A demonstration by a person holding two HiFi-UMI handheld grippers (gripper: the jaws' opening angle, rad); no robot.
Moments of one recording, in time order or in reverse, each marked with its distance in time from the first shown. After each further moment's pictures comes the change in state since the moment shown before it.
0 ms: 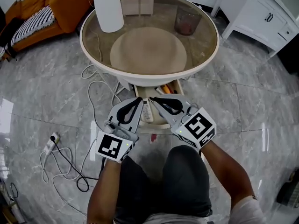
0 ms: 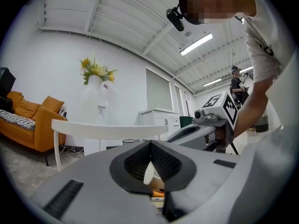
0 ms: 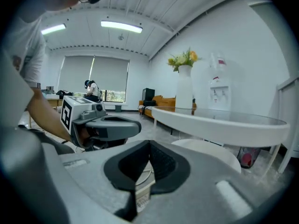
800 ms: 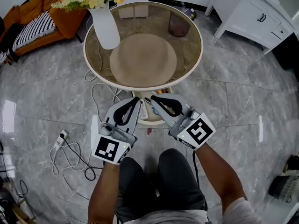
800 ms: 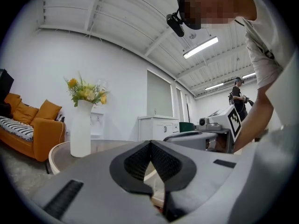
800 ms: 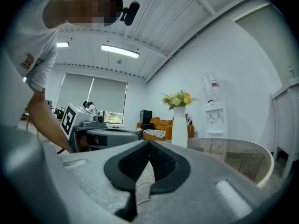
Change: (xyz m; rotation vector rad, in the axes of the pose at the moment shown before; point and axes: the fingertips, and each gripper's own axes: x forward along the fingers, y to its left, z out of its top) left arm 0.015 -0.022 0.151 -0.034 0.015 -0.002; right arm -0.073 -0.015 0.156 0.028 -0.266 -0.029
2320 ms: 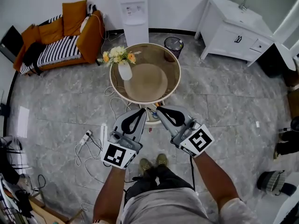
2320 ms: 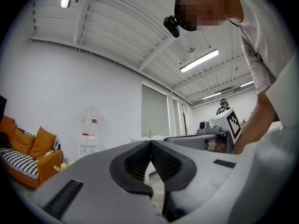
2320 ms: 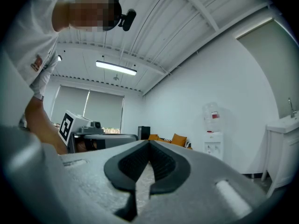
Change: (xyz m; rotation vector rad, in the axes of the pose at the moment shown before) left arm -0.050 -0.111 0.432 0.014 -0.050 -0.033; right arm -0.096 0.055 0.434 0.041 -0.080 -0.054
